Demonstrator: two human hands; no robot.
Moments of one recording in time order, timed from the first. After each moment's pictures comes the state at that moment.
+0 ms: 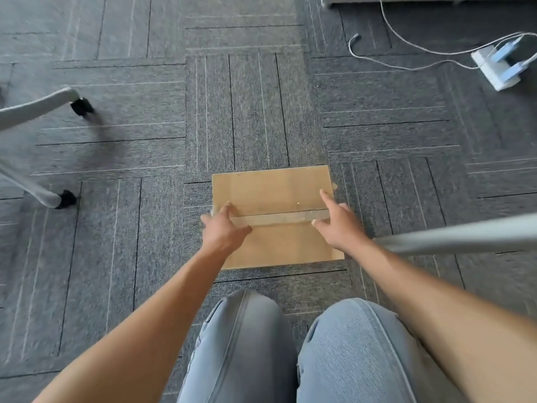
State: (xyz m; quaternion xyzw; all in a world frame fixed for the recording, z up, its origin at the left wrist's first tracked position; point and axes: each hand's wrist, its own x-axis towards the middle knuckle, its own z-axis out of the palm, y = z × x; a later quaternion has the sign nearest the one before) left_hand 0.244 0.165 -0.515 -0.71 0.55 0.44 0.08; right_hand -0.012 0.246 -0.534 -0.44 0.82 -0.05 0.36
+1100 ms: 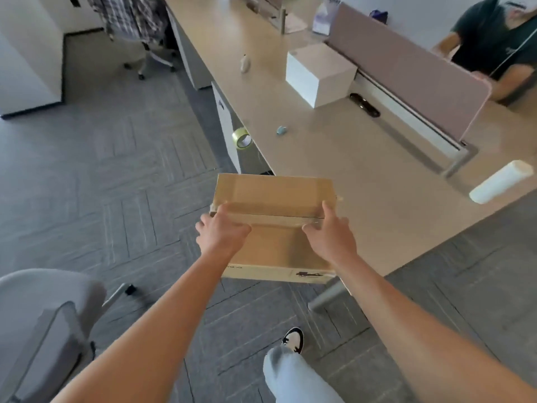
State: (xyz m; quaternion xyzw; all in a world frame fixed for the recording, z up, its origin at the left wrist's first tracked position) left_hand 0.087 0.094 0.247 -0.60 0.73 0.32 -0.01; right_hand -0.092 0.248 0.229 -0.24 0.91 -0.22 0.24
